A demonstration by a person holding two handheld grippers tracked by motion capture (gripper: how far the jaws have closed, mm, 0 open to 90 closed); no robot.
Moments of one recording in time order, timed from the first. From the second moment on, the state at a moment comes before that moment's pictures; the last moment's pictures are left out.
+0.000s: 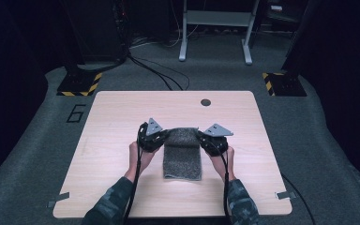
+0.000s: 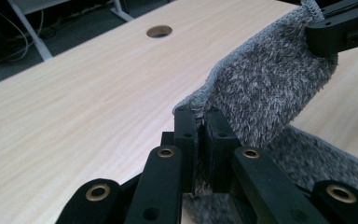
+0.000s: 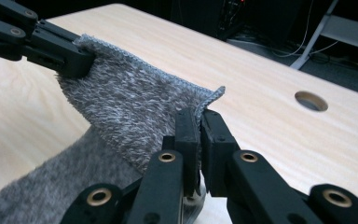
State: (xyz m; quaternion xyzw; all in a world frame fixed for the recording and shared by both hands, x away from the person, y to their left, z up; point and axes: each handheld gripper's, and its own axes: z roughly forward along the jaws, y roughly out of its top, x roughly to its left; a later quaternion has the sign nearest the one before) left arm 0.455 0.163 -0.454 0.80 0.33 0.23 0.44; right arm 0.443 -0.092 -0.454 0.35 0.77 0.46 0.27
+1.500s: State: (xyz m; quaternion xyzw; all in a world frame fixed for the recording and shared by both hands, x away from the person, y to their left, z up) left arm 0.390 0.178 -0.501 0.82 0.37 0.13 0.42; right arm 0.372 -0.119 -0.499 0.38 0.80 0.42 0.18
